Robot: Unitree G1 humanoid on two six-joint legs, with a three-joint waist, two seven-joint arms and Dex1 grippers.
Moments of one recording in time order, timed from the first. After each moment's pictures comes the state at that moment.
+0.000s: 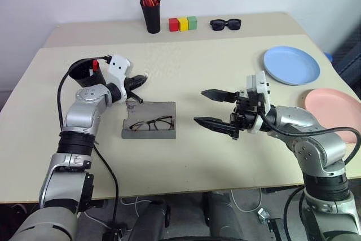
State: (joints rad) left arm -0.72 0.50 0.00 0.36 -0.24 0.47 -0.71; right arm -0.40 -0.54 -0.05 -0.40 0.68 0.69 0.92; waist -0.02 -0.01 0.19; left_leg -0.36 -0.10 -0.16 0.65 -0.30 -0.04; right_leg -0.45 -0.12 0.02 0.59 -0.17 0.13
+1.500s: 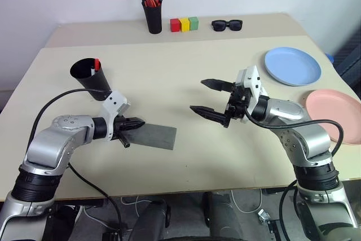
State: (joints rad) left arm -0.33 0.76 0.02 -0.28 -0.45 0.94 -0.82; right arm -0.47 -0.52 0.04 -0.27 0.52 0.51 0.87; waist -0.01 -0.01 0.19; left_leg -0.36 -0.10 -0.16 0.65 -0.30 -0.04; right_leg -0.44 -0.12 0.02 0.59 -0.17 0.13
